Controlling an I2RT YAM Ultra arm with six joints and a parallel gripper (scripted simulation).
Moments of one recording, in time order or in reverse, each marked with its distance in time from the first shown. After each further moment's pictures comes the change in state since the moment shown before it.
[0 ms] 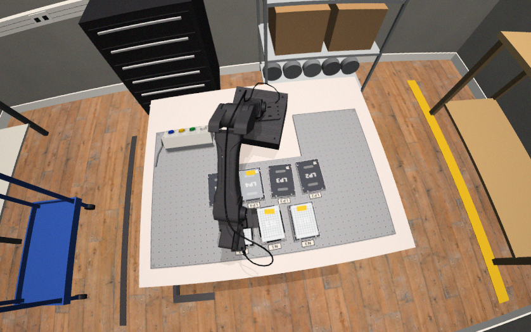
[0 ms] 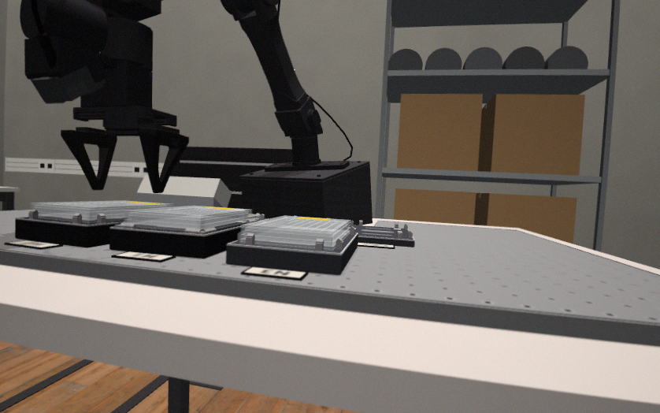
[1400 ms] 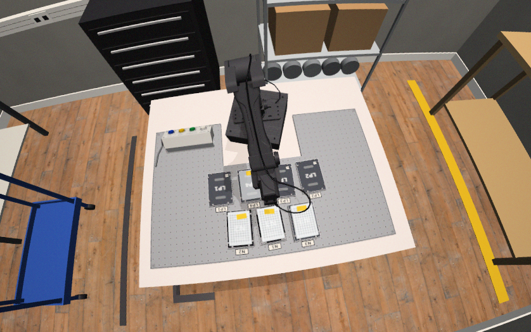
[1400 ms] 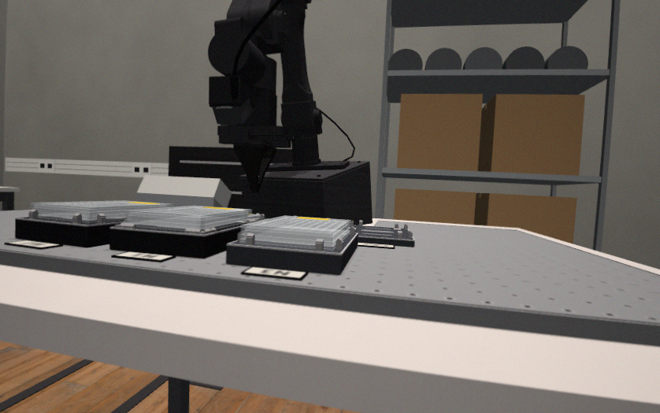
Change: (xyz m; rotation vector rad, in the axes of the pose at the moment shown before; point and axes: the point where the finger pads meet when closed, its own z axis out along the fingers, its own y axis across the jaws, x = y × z) arm 0.136 0.114 0.001 -0.002 0.003 -0.032
